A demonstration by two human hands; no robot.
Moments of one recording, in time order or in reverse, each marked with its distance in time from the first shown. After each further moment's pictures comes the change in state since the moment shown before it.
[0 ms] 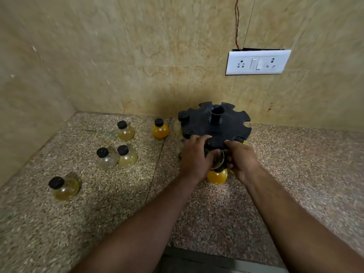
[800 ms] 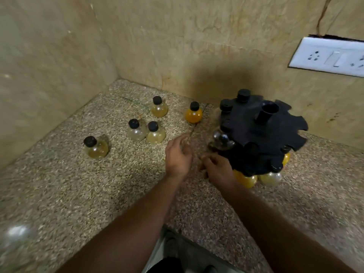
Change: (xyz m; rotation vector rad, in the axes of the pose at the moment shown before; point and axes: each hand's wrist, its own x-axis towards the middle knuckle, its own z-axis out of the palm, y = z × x) left_hand -0.030 -0.112 -0.037 -0.025 0.311 -0.548; right_hand -0.004 0.088 0.085 -0.685 -0.406 -0.170
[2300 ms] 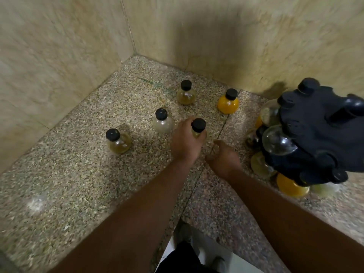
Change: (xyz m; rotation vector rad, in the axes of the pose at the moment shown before) left_hand 0.081 -0.055 -0.054 0.099 0.022 0.048; right_hand 0.076 0.001 0.107 -0.650 -0.026 -0.066
